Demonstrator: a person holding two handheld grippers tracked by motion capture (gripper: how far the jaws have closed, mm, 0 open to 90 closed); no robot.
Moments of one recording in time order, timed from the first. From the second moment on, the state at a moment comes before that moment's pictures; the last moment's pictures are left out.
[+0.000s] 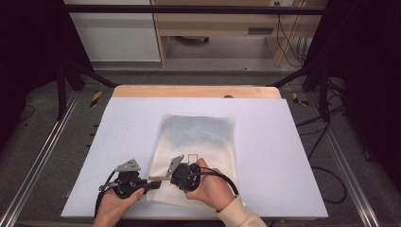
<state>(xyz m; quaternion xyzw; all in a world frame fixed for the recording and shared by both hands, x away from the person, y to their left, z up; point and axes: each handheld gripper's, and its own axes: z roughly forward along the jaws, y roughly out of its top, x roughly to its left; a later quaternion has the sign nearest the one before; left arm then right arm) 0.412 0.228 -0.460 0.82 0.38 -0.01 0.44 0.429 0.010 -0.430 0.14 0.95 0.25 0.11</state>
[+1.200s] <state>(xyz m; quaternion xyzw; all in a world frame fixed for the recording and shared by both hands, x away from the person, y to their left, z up) 0.403 0.210 -0.473 0.82 0.35 -0.04 0.44 0.421 -0.016 -0.431 0.14 0.95 0.26 0.08</state>
